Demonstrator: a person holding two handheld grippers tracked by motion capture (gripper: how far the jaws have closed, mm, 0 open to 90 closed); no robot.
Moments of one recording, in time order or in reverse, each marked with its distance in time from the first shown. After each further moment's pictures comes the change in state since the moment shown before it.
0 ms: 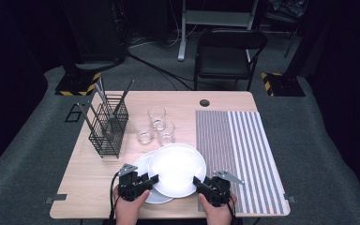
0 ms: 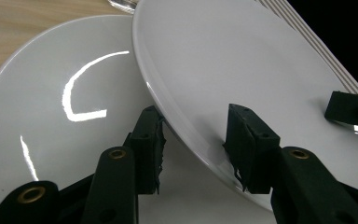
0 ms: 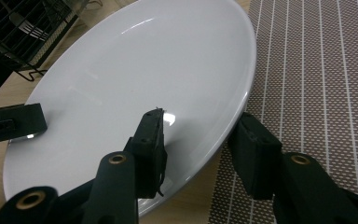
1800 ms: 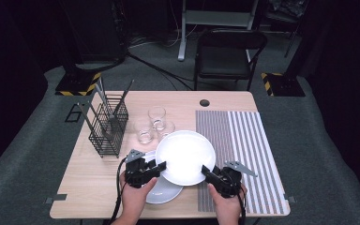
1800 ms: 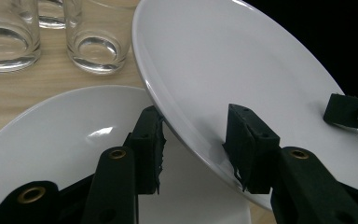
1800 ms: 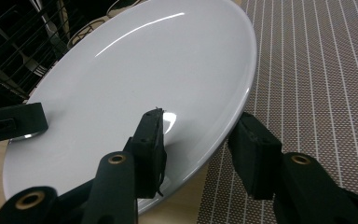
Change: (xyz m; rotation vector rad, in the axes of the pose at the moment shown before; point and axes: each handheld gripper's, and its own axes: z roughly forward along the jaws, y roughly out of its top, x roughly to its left) left arm -0.028 0.045 0.005 -0.045 -0.033 0.056; right arm -0.008 0.038 -0.023 -0.083 -0.010 0.005
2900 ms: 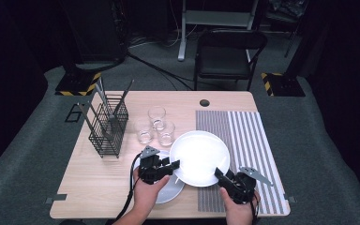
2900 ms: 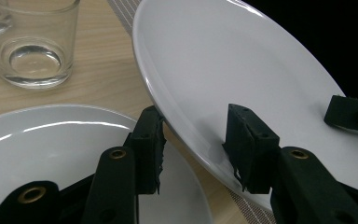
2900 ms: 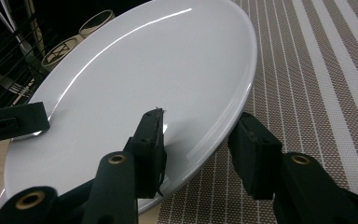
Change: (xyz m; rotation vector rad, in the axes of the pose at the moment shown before) left arm -0.024 0.009 0.029 0.022 -0.090 0.043; right arm -0.021 -0.003 -0.030 -0.057 -0.083 0.044
